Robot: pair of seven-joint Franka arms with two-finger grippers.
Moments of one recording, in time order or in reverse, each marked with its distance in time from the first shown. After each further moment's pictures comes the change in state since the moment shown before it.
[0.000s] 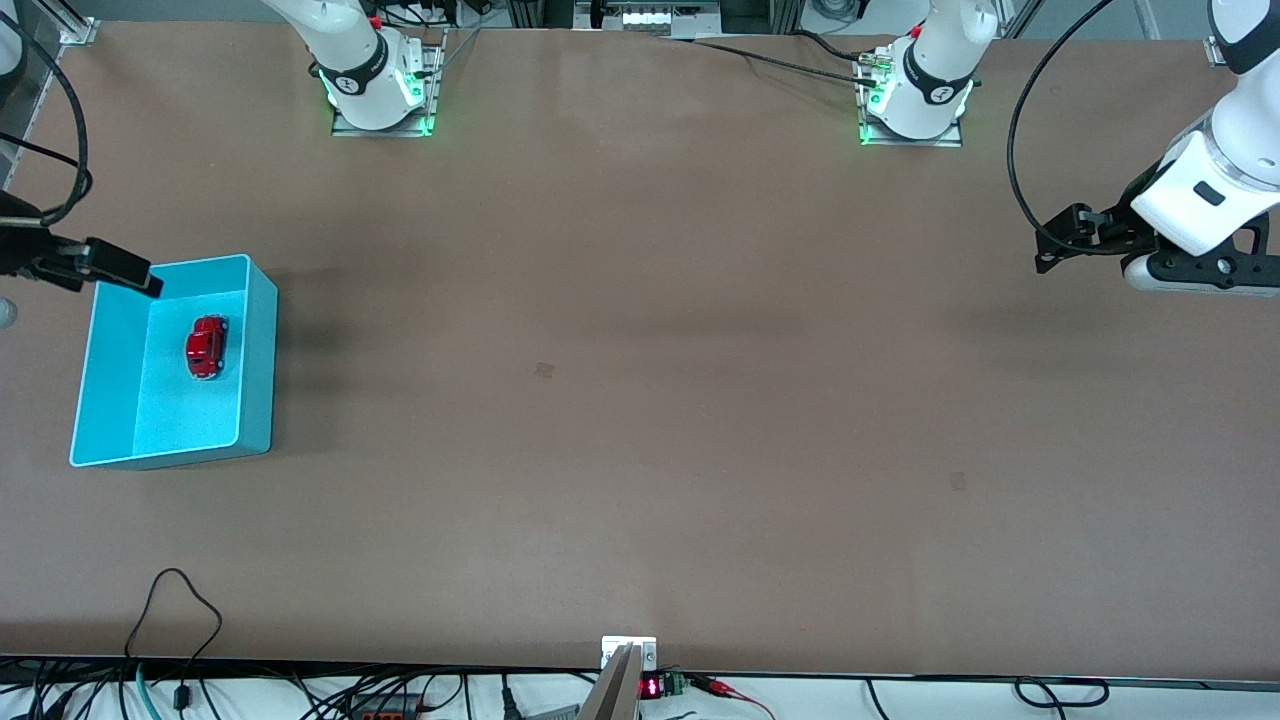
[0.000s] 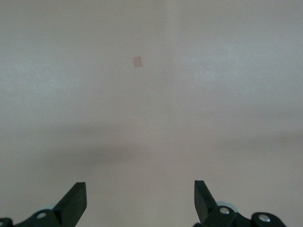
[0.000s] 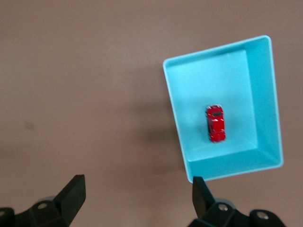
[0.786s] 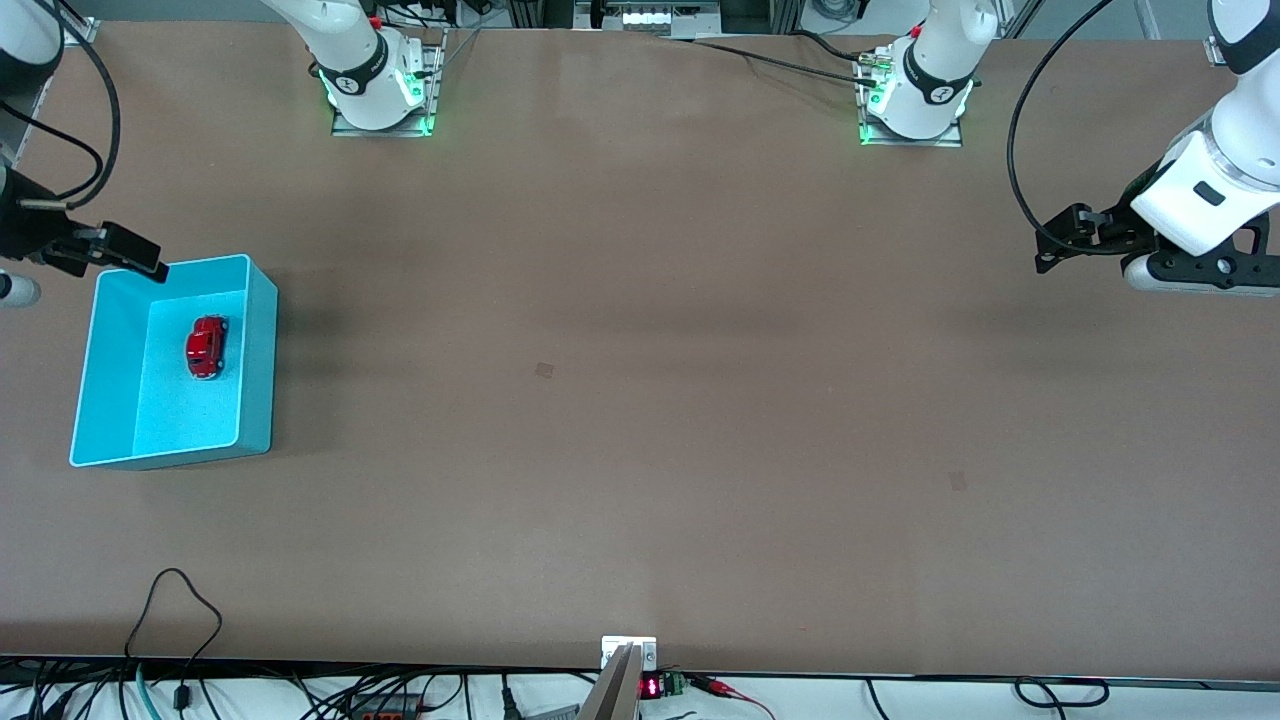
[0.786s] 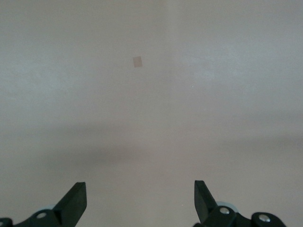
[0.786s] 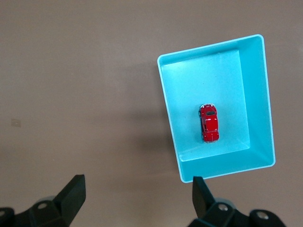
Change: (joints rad) left arm 0.000 0.000 0.000 0.000 0.000 0.000 0.000; right arm 0.019 -0.113 0.000 -0.159 -0.032 0.103 -0.001
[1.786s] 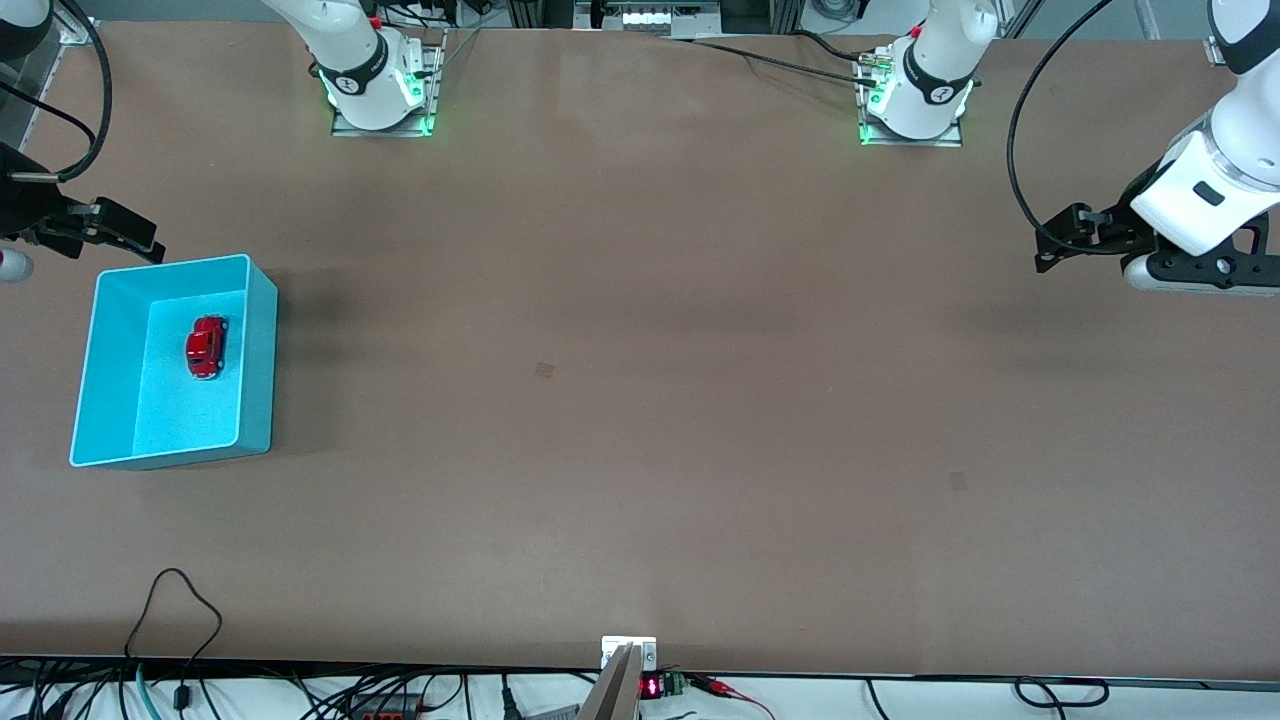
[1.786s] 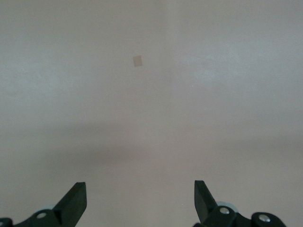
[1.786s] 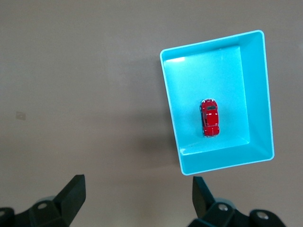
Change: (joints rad) left arm 0.000 0.000 0.000 0.000 0.000 -0.003 0.000; right arm 0.004 -0.026 0.000 -0.005 0.000 -0.035 -0.003
